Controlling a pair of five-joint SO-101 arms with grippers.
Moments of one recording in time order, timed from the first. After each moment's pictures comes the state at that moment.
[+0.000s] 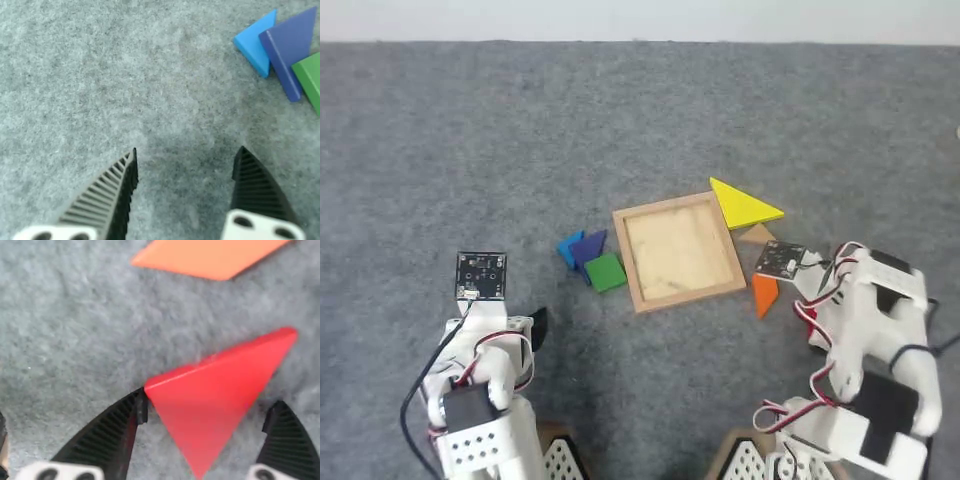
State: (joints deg) left arm -22.4 -102.8 97.1 72.2 -8.8; right arm 19.5 -8.0 49.1 61.3 85.4
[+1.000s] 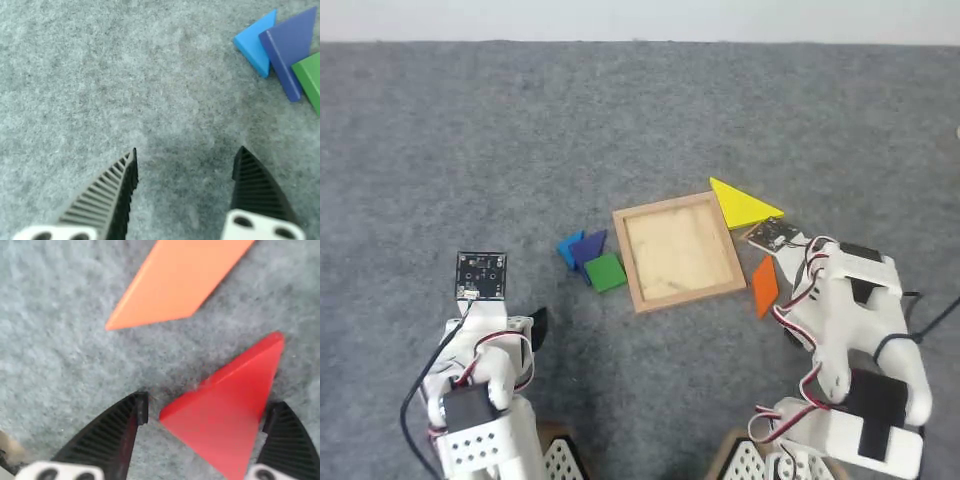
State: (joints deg) left arm -22.4 -102.8 97.1 72.2 -8.8; right arm 11.4 -7.8 49.1 61.5 56.2
